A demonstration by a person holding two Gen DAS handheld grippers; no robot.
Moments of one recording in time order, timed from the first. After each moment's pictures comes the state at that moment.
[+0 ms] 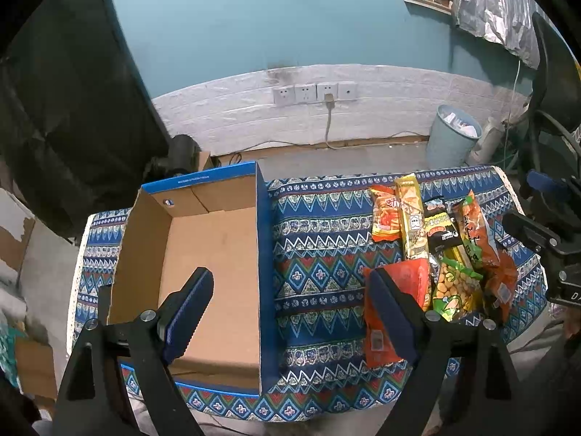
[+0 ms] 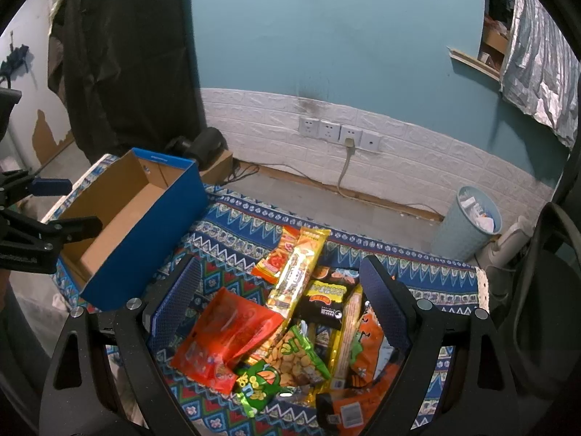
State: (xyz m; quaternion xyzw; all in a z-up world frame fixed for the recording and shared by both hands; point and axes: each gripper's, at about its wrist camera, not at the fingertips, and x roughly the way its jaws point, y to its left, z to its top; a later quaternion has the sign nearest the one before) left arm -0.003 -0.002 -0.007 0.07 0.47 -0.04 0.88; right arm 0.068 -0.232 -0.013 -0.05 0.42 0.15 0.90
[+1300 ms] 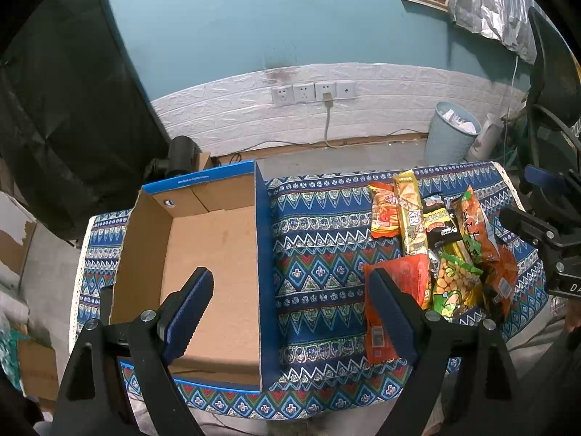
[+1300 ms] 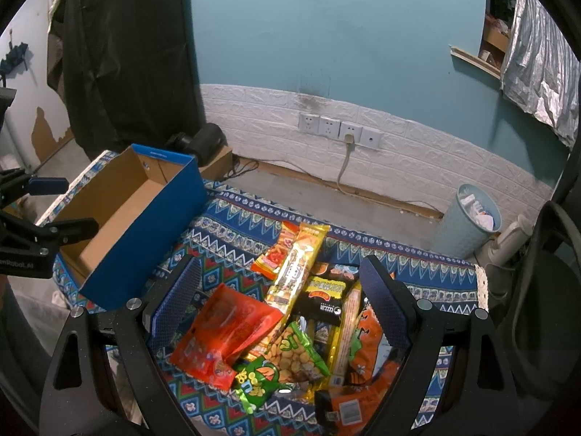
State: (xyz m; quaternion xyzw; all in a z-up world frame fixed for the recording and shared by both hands) left arm -0.006 -0.002 -0.006 0.08 0.47 -0.04 0.88; right arm 0.070 -0.232 -0.012 -0.05 0.42 0.15 0.89
